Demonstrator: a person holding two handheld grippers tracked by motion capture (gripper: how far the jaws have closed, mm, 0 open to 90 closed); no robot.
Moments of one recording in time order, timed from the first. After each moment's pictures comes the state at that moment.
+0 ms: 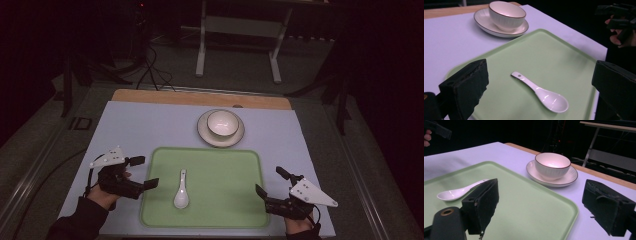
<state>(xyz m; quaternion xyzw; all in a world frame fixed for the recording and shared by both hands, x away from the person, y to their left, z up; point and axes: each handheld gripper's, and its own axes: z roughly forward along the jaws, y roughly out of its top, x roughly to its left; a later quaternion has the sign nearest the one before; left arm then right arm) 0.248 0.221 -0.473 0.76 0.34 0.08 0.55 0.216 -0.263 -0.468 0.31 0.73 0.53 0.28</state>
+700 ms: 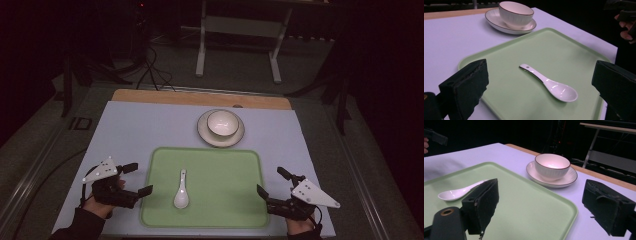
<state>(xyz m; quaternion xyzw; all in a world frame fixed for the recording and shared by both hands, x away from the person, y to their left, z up) 0.228 0.232 -0.497 0.74 0.34 0.11 0.56 0.215 -0.266 -0.468 0.31 0.73 0.54 0.28</state>
